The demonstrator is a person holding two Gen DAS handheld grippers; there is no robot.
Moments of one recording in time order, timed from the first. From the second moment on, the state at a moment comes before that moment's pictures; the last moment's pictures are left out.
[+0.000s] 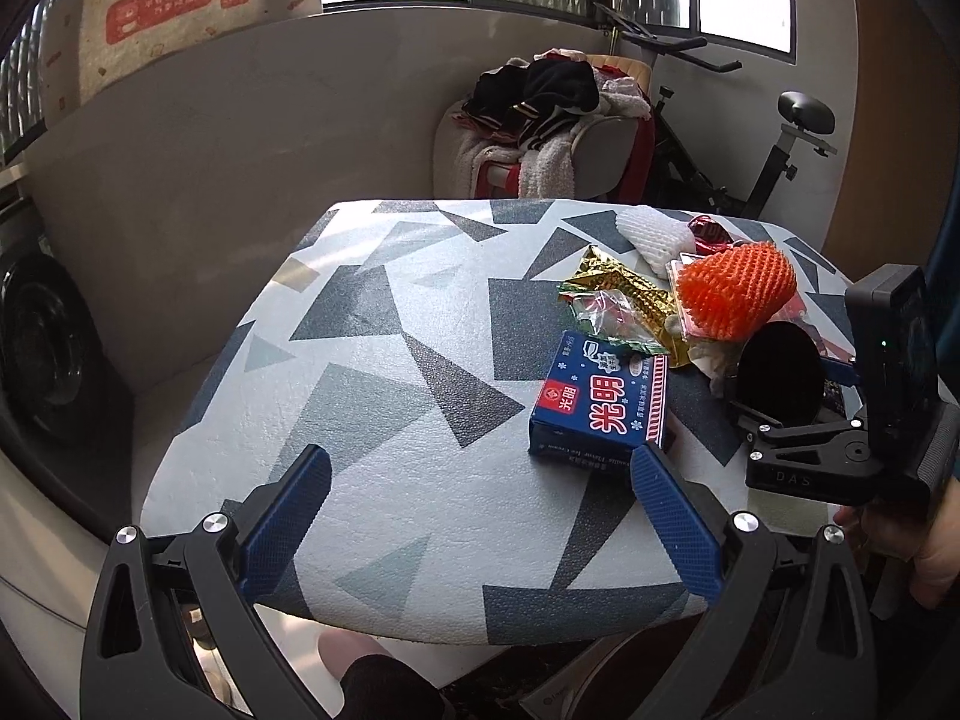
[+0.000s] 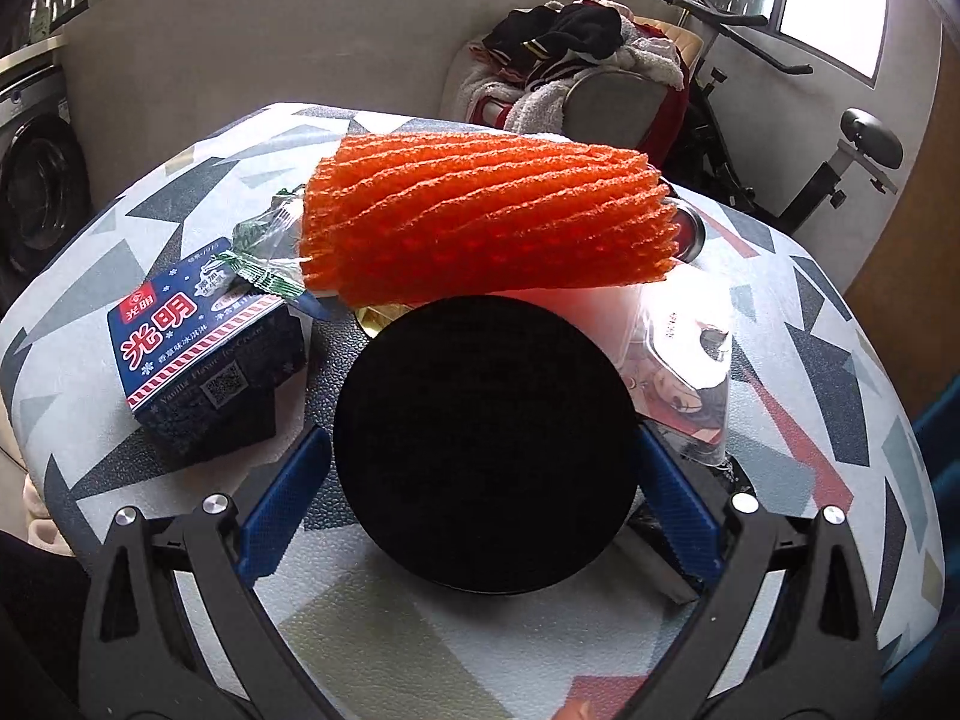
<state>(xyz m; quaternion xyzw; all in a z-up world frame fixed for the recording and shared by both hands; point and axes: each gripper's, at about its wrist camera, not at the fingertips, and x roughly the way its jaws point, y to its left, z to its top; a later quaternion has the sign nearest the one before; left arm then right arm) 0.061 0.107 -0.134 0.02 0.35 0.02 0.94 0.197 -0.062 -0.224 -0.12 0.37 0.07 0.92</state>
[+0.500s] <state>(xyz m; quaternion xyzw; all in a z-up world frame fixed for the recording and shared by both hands) 0.131 0.055 -0.117 -0.05 0.37 -0.12 0.92 0.158 -0.125 -0.205 -0.01 0.38 0.10 0.92</state>
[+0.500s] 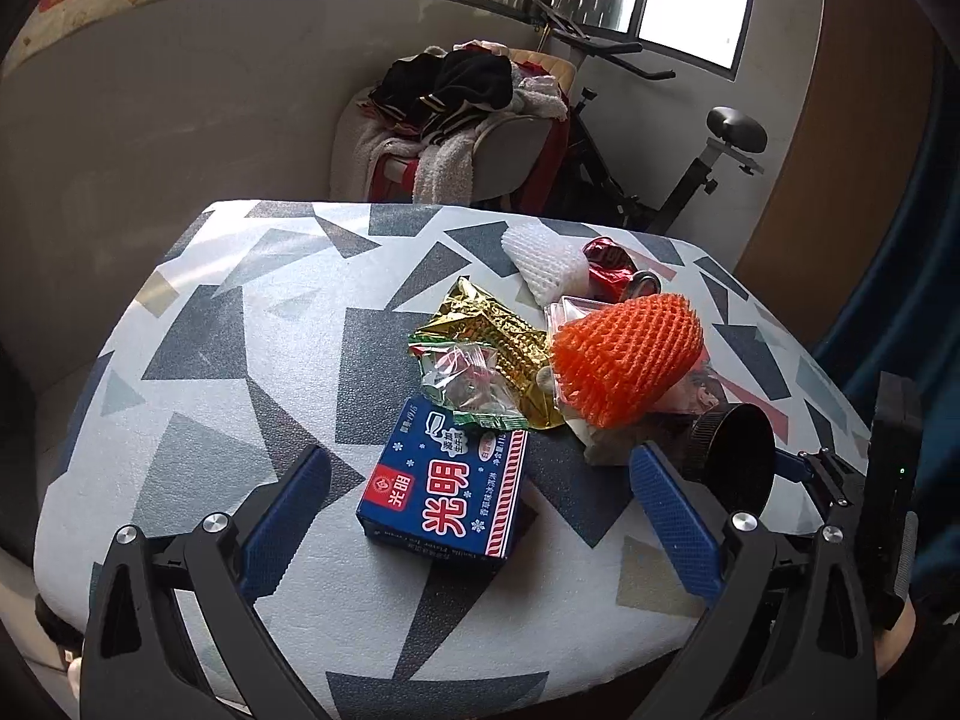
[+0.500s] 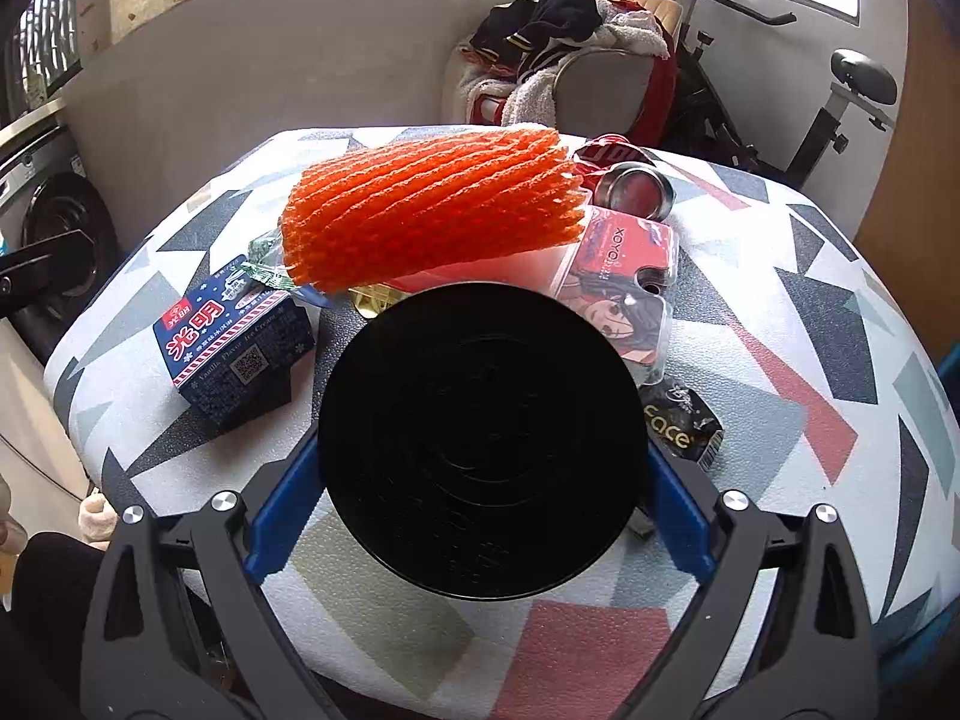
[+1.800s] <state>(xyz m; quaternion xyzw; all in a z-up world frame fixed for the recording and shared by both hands) 0.054 0.004 -0.099 0.03 0.34 -0.20 0.92 0.051 -0.196 -0.159 0.01 0.31 0.08 0.95</state>
